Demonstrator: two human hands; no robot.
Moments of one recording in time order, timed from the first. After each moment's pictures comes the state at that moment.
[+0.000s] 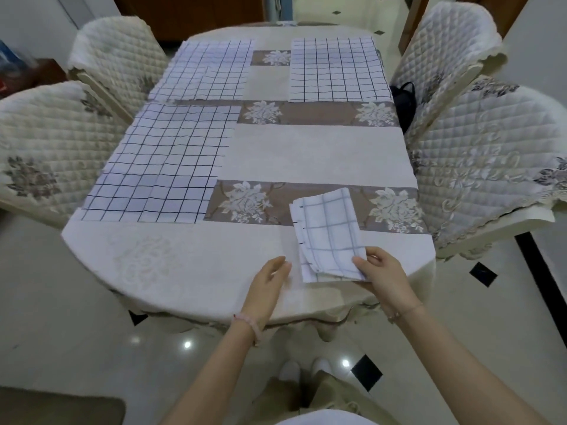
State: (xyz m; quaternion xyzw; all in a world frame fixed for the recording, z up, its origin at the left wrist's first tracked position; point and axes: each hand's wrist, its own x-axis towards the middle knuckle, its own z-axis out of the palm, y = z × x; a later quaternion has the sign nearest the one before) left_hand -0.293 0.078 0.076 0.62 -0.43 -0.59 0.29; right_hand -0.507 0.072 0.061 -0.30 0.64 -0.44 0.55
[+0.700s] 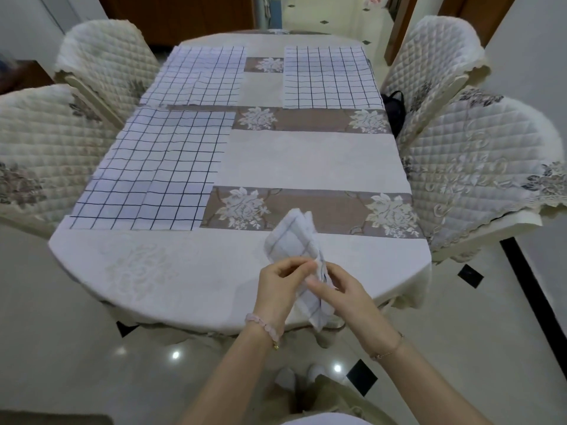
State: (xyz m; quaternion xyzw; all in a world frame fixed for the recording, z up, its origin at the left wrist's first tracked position) left_hand -0.316 0.075 0.114 0.53 -0.36 -0.63 0.44; right_hand -0.439 0.105 0.114 -0.44 0.56 -0.38 0.59
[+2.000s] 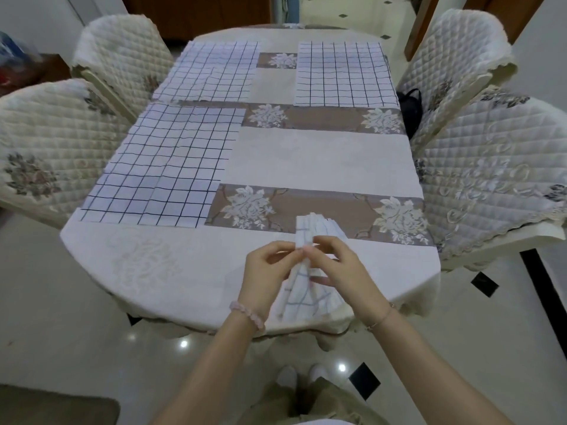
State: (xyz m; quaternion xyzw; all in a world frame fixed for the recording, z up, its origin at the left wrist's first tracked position) left_hand -0.306 0.054 0.128 0.56 -0.40 -0.57 0.45; right_hand -0.439 0.062 0.134 -0.43 0.58 -0.37 0.58
